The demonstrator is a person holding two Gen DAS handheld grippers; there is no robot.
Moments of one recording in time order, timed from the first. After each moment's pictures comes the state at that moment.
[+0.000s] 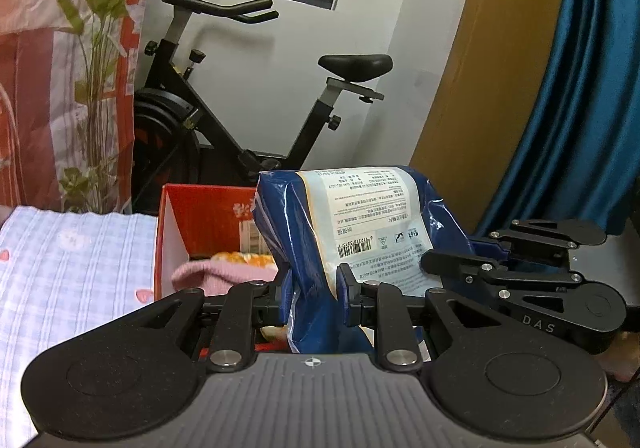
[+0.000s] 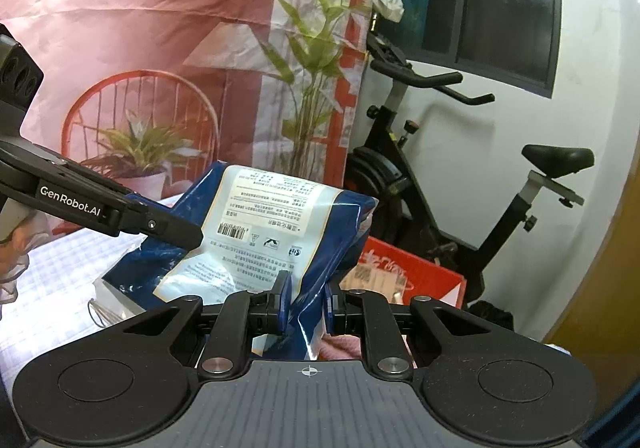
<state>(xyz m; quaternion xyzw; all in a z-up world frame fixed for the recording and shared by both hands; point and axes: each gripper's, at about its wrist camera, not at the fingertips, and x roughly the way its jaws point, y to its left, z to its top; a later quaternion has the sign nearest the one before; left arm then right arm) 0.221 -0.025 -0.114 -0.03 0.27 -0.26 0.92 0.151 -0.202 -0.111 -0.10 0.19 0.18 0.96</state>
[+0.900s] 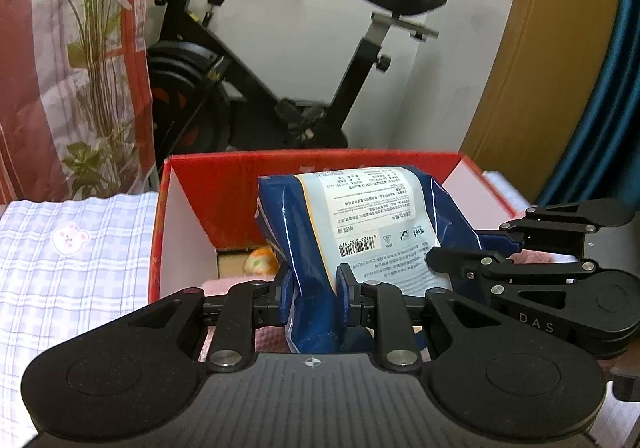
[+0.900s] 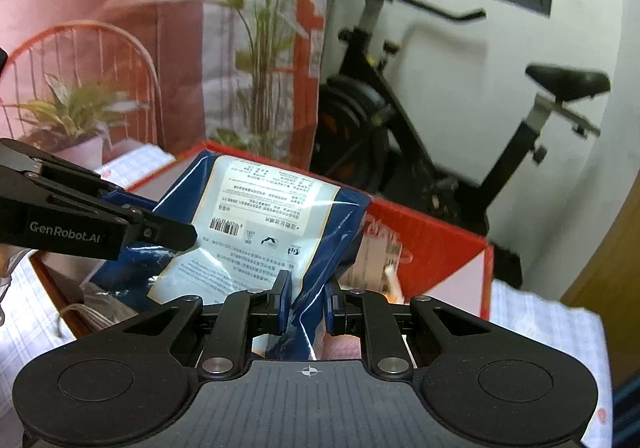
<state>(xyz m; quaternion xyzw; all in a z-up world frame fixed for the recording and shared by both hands) 0.328 -0.043 -0.160 0.03 0.36 -0.22 0.91 0.294 -0.203 -0.170 -0.07 0.30 0.14 0.94</state>
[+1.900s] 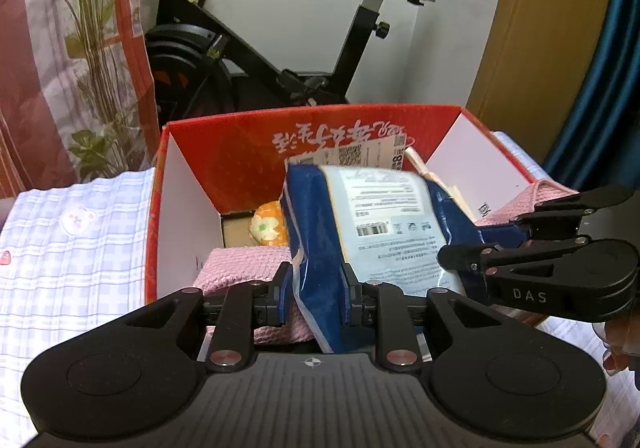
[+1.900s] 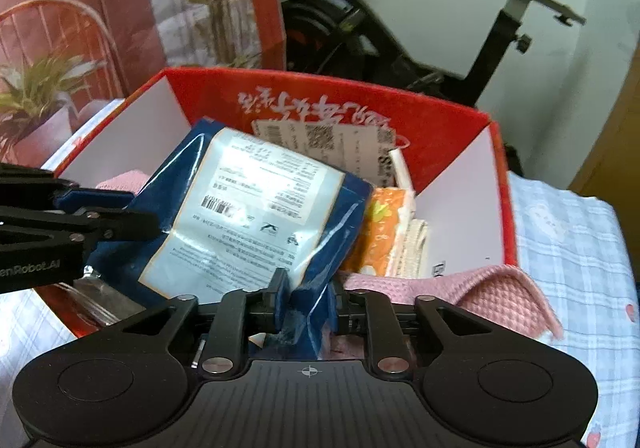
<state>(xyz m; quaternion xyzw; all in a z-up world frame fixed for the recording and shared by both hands) 0.309 -0.044 -0.162 0.07 0.38 -0.21 0.90 0.298 -0.205 -0.201 0.00 0.41 0.09 0.91</state>
